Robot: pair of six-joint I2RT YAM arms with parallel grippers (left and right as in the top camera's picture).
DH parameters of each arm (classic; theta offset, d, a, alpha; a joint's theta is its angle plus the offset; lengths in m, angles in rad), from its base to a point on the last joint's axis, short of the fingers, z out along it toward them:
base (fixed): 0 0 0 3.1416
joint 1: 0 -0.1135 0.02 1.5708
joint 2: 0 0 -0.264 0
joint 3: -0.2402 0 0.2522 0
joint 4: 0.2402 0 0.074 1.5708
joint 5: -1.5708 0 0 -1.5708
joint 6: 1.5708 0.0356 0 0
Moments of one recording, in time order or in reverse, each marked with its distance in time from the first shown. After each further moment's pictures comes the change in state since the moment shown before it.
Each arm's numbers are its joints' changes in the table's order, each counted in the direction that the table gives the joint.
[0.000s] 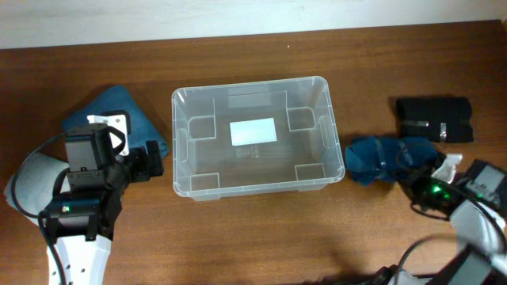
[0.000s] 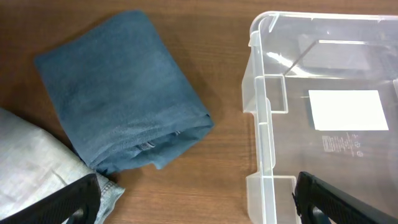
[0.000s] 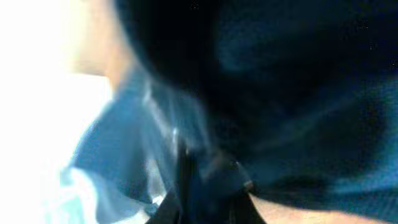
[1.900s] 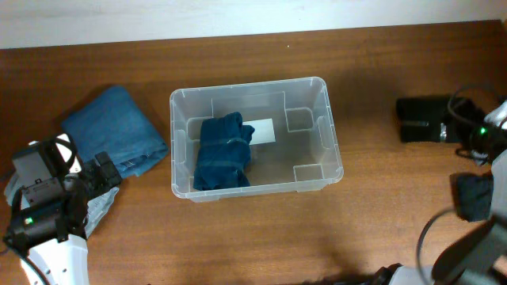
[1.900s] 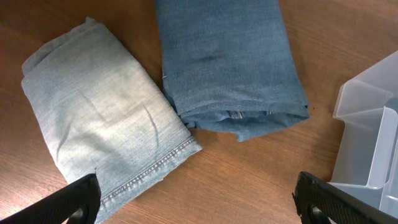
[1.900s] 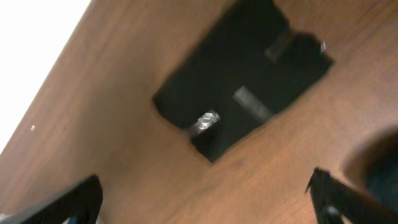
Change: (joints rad) left arm -0.323 0.000 -0.003 0.116 0.029 -0.028; right arm -0.045 0.232 -0.564 0.139 -0.397 0.069
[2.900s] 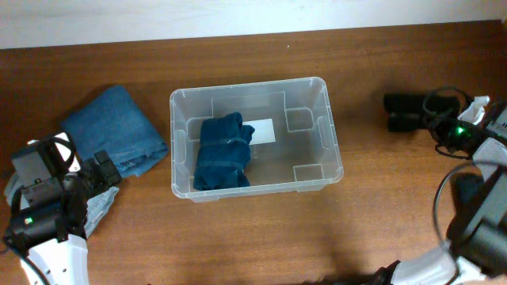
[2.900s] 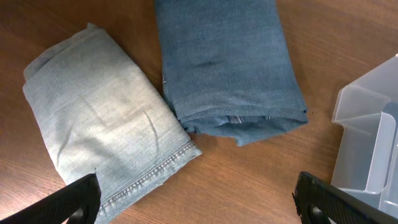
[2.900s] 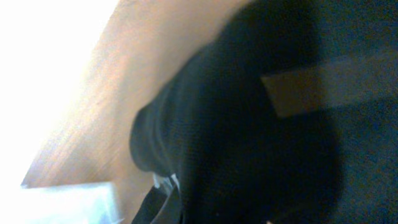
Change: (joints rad) left arm 0.000 0.000 -0.001 -0.015 0.000 0.000; right arm -0.050 0.175 0.055 -0.252 0.299 -0.040
